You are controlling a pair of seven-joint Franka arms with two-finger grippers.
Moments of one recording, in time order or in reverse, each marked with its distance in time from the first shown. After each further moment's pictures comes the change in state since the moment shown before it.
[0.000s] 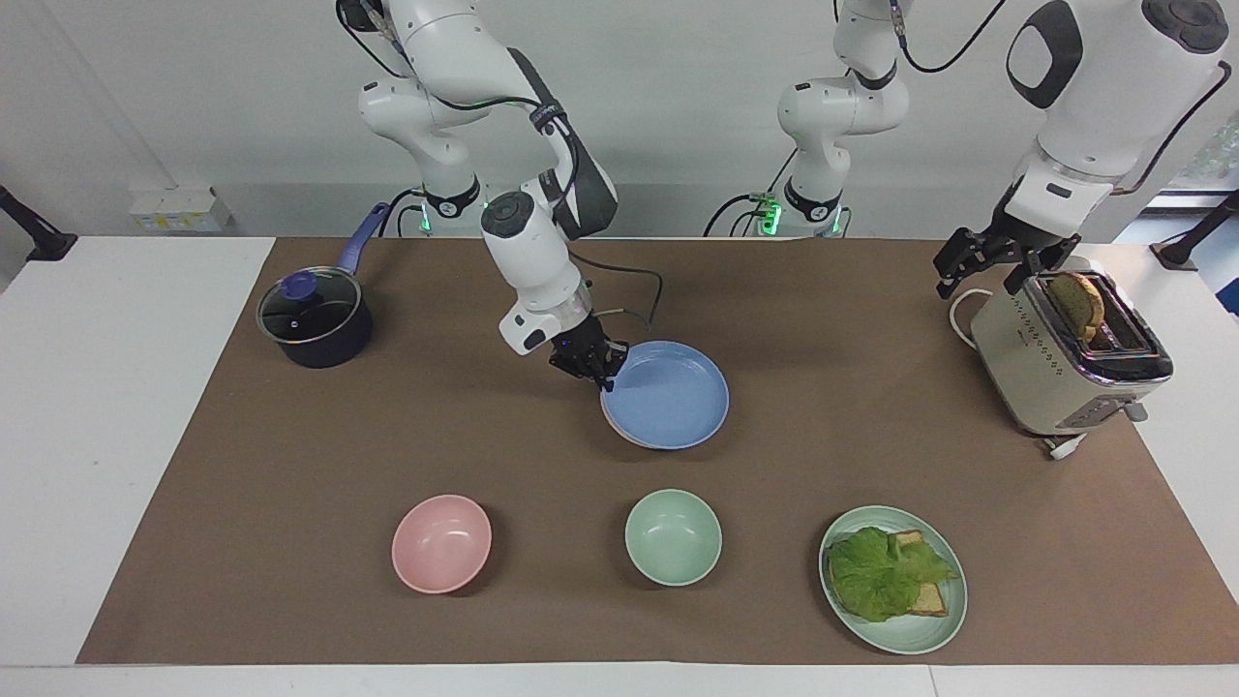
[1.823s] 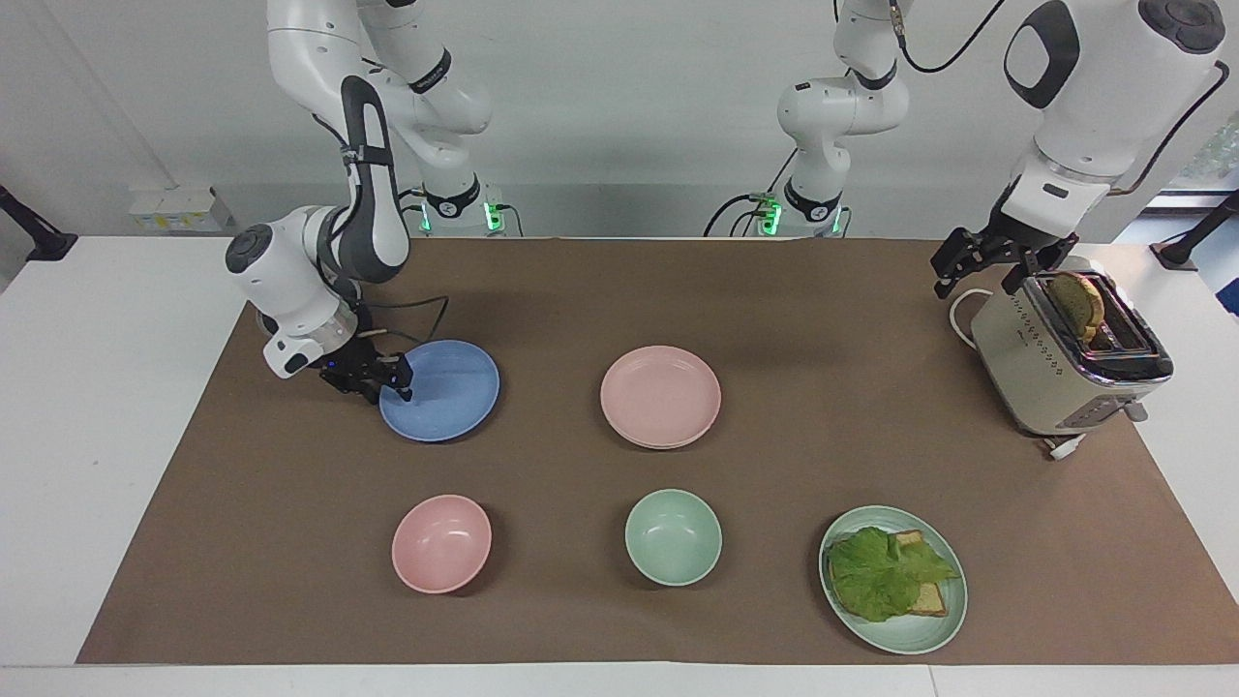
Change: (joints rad) left arm 0.000 0.000 0.000 0.000 0.000 0.000 0.000; right arm -0.593 -0.106 -0.020 -0.221 -0.006 -0.110 -0.755
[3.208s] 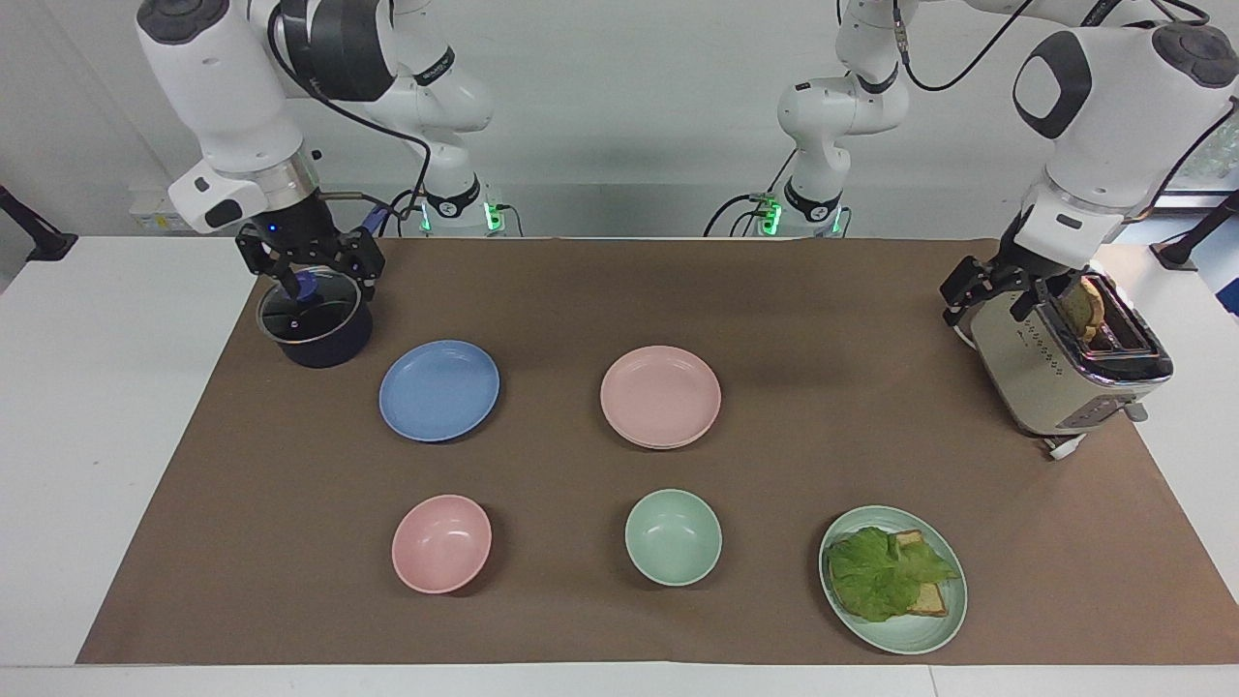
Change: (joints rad) left arm 0.000 0.072 -0.006 0.079 0.000 0.028 -0.001; right arm 0.083 -0.148 0.005 0.473 -0.345 -0.562 0.332
